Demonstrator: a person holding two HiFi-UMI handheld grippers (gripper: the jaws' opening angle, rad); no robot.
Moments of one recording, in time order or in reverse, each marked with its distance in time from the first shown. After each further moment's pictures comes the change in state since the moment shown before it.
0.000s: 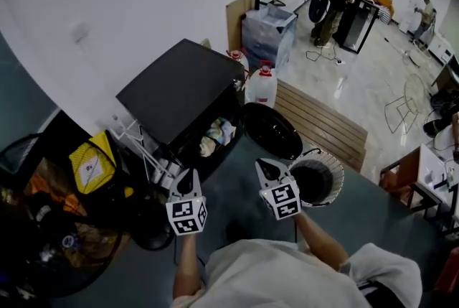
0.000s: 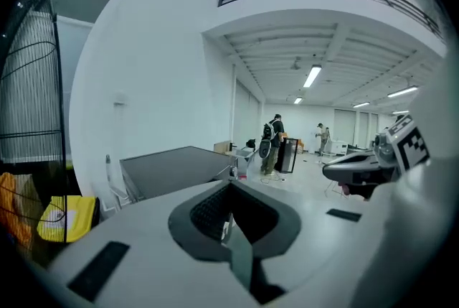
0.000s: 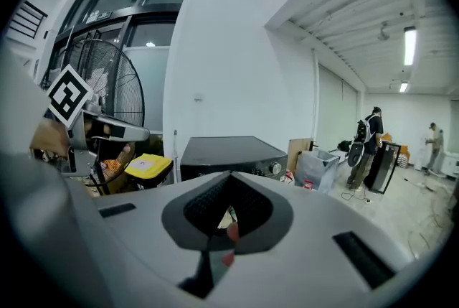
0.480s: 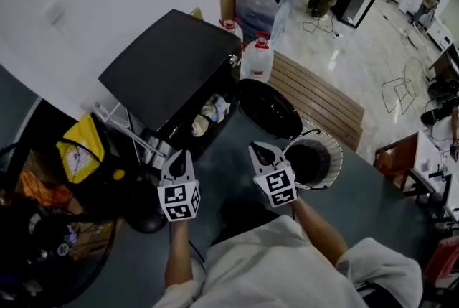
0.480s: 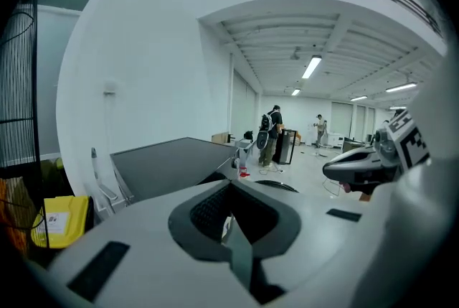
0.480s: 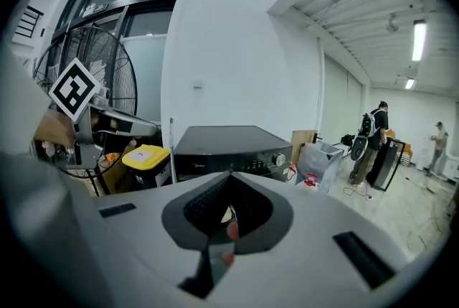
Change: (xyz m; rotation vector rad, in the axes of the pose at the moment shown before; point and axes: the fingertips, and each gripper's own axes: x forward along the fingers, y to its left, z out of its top) left arm 0.042 0.017 -0.007 0.023 0.066 -0.021; right arm 0.040 -0.002 -0.012 -0.013 0.071 0.023
